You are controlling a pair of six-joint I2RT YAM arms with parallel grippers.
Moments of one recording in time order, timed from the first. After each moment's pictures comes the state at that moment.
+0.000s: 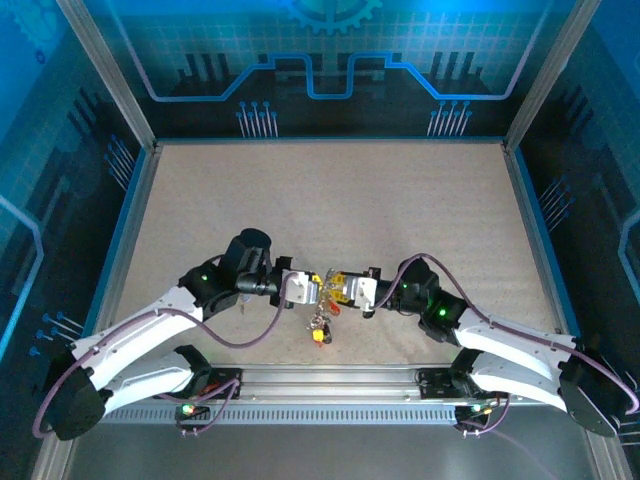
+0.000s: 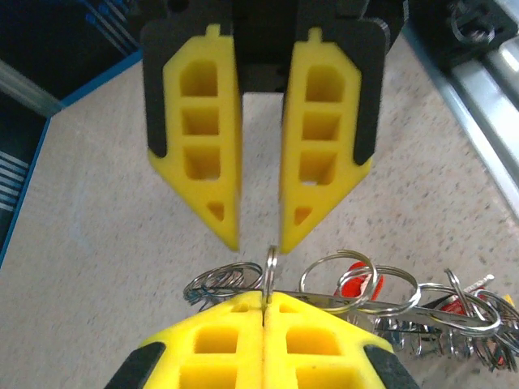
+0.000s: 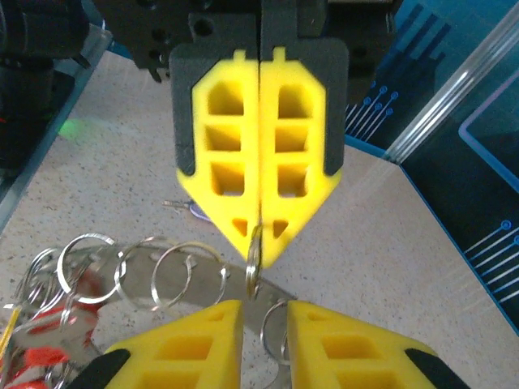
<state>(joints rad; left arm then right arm) -0.70 1.03 0.73 -0.32 0.50 0.91 0.83 0.99 0.40 0.35 -0.39 -0.60</state>
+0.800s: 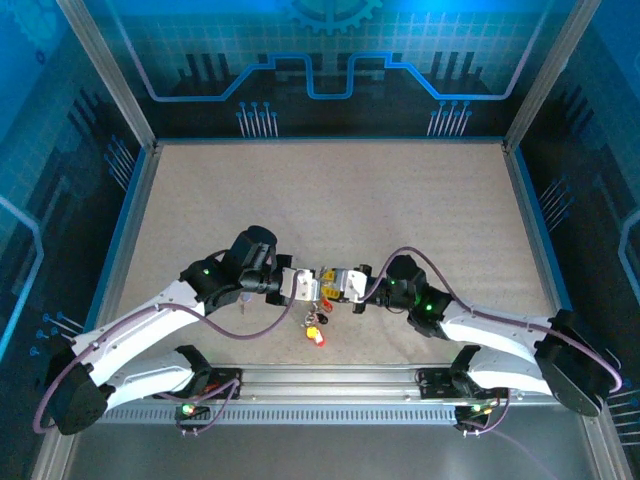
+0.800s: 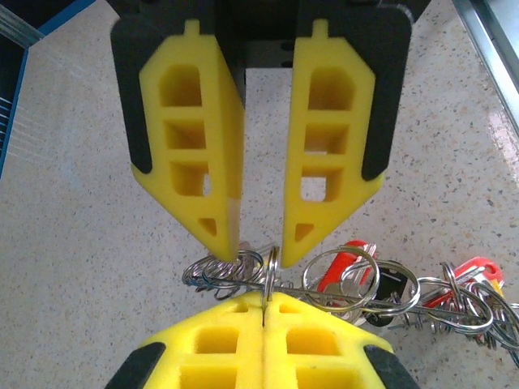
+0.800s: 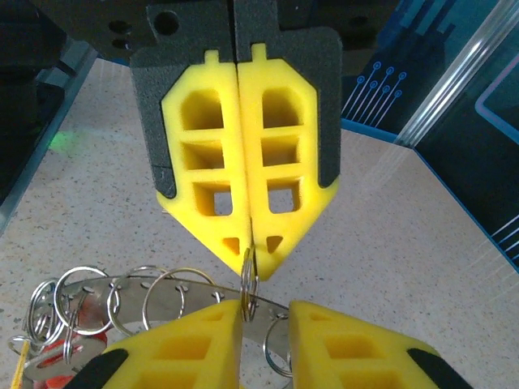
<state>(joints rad) -0.71 1.06 0.80 -0.46 0.39 0.93 0.85 1.15 0.42 0.48 -0.38 -0.50</state>
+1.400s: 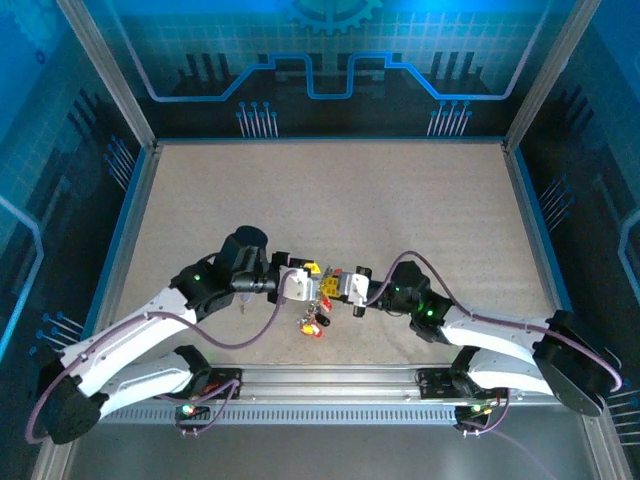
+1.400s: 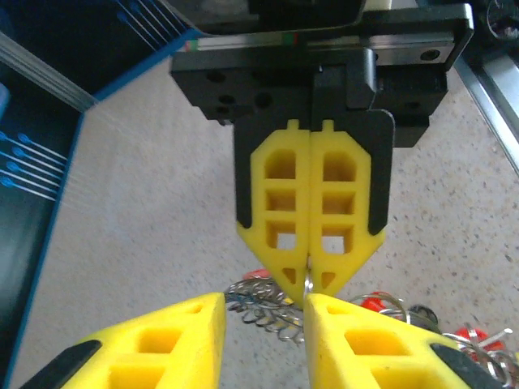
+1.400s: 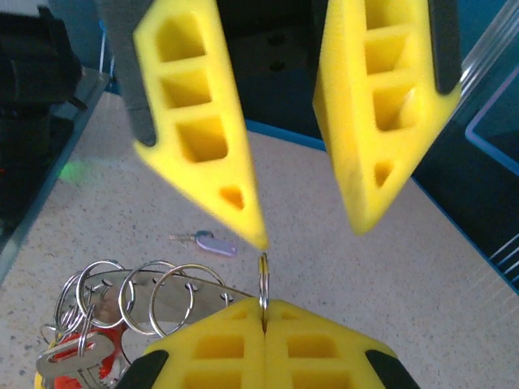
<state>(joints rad) -0.71 0.97 0.77 -0.34 0.46 0.90 0.86 1.11 0.35 0.63 -0.40 -0.45</state>
